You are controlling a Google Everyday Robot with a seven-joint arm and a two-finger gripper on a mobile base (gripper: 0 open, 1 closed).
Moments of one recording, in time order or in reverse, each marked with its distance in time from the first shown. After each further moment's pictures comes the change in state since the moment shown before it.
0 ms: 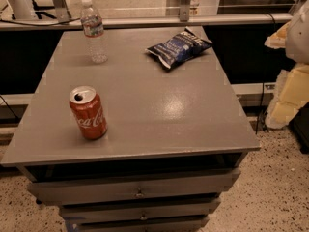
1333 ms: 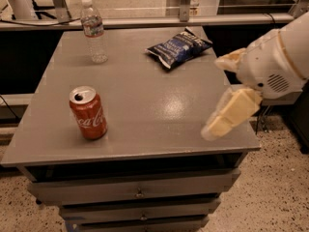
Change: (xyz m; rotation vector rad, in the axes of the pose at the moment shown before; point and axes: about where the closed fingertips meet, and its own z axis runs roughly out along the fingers) arm -0.089 0.040 0.042 -0.104 -0.440 0.074
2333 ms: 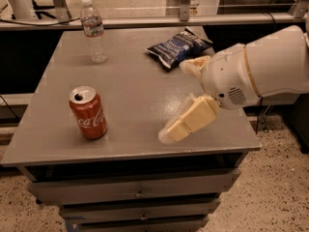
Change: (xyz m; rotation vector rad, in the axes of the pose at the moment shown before) arm -0.061 0.030 0.040 -0.054 -0.266 0.006
